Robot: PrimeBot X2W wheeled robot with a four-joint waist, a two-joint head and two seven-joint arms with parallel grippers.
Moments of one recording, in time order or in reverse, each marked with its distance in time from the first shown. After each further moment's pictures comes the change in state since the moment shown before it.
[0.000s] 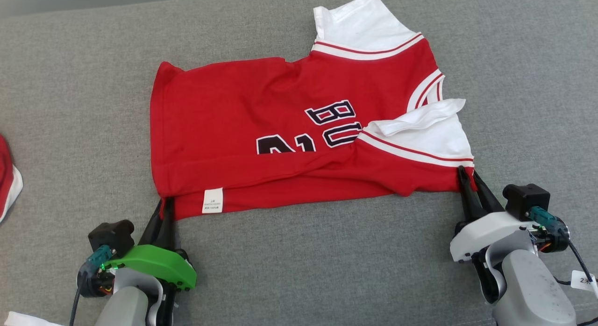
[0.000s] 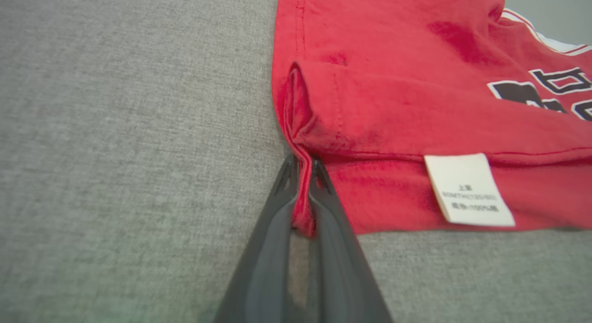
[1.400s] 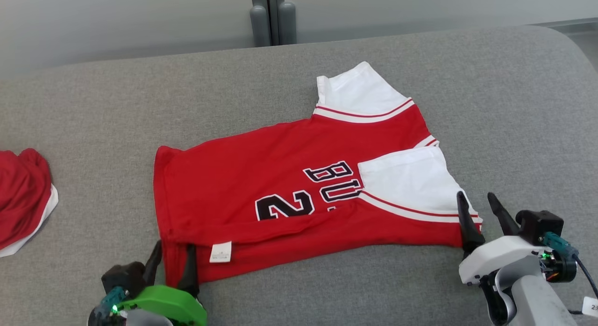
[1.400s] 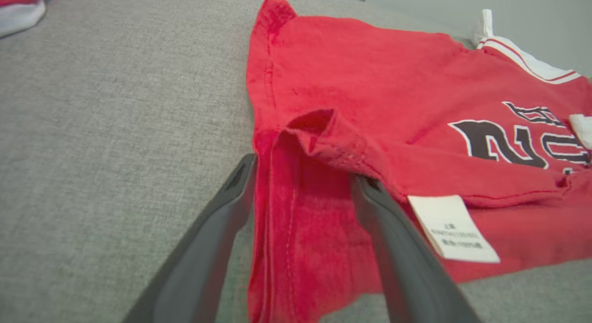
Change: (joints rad) left arm 0.177 -0.061 0.087 -0.098 0.079 0.000 0.017; right arm 0.109 0.001 -0.026 -0.039 0.090 0.000 0.003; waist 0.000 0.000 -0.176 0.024
